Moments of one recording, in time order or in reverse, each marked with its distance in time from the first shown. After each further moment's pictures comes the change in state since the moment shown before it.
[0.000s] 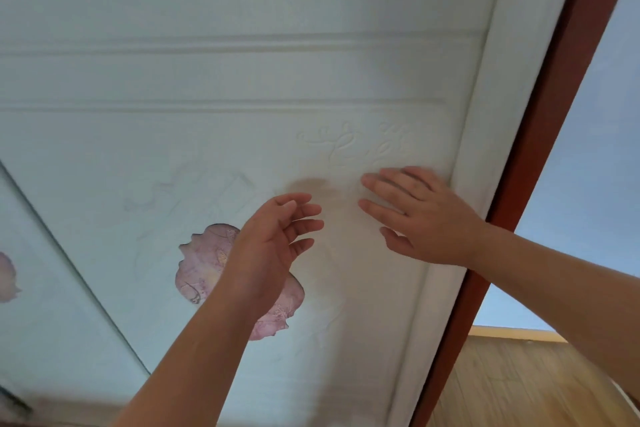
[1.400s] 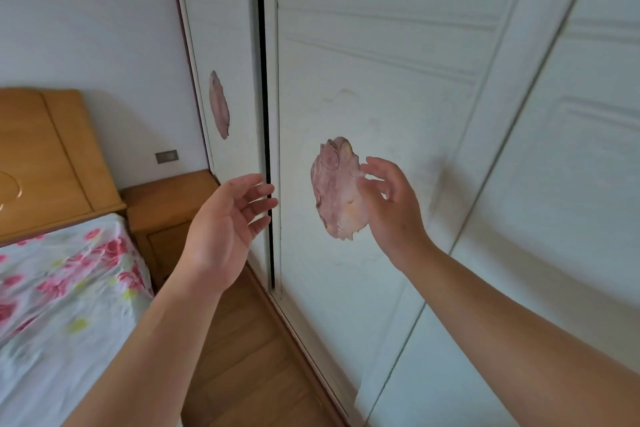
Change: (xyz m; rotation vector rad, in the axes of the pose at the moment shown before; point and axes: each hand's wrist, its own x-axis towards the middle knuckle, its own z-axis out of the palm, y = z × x) left_hand -0.192 0.207 -0.509 0.046 0.944 0.366; right_hand 0.534 -0.433 0.091 1.914 -0.059 0.532
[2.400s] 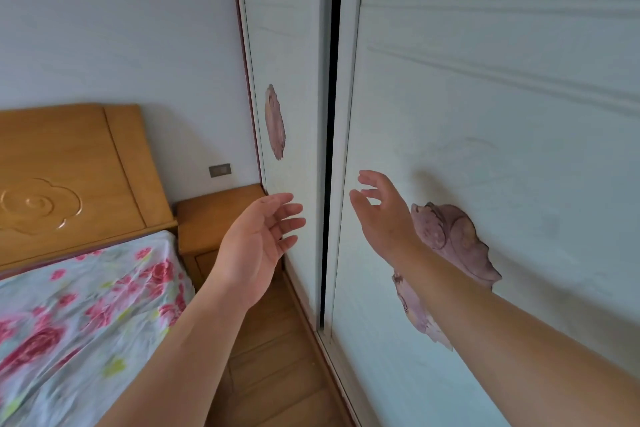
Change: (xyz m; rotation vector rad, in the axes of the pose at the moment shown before) left_hand 0.229 -0.005 -0.088 0.083 0.137 -0.032; right_hand 0.246 0.126 0.175 -0.131 -0.173 -0.013
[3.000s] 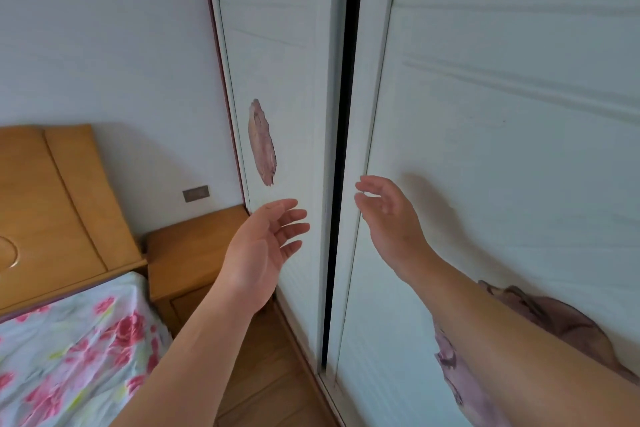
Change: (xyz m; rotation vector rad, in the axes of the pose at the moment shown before) left_hand 0.189 -0.004 -0.037 -0.040 -0.041 -0.070; right_hand 0.139 0.025 0.057 0.102 0.027 0.080
